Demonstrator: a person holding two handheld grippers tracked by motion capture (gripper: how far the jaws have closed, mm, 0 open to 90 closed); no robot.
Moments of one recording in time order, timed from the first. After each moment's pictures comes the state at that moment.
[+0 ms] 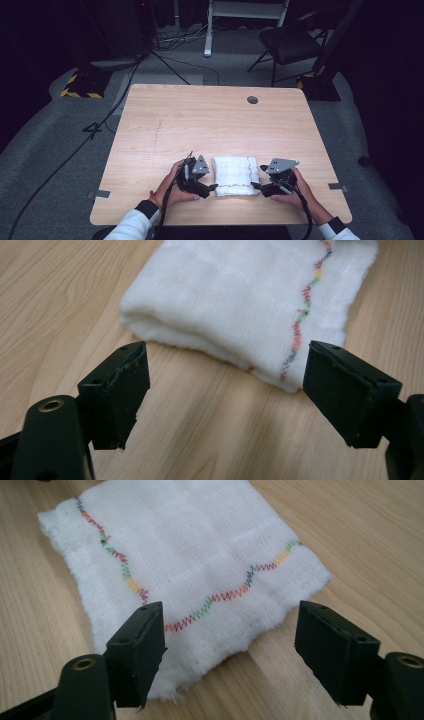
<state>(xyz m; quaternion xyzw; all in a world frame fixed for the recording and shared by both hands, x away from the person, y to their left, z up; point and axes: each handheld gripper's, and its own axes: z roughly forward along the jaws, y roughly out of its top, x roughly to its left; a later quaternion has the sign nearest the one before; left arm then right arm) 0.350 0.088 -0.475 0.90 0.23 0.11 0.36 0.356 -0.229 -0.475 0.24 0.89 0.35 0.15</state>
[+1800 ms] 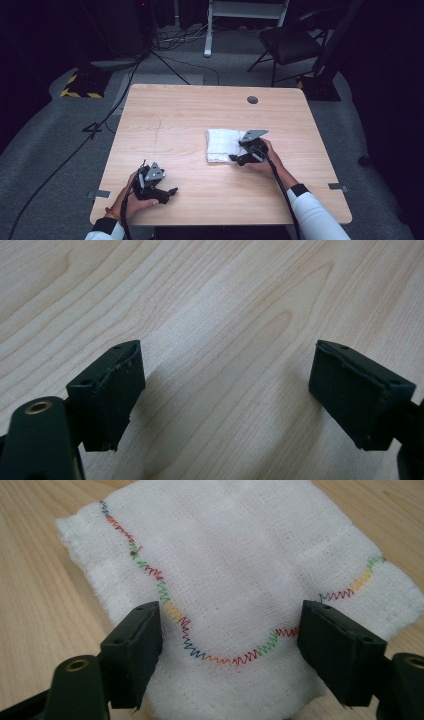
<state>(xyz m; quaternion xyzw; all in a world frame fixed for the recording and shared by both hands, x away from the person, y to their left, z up) 0.329 0.202 -0.503 0.87 0.33 0.12 0.35 0.464 -0.167 -0.494 0.26 0.89 0.36 0.13</state>
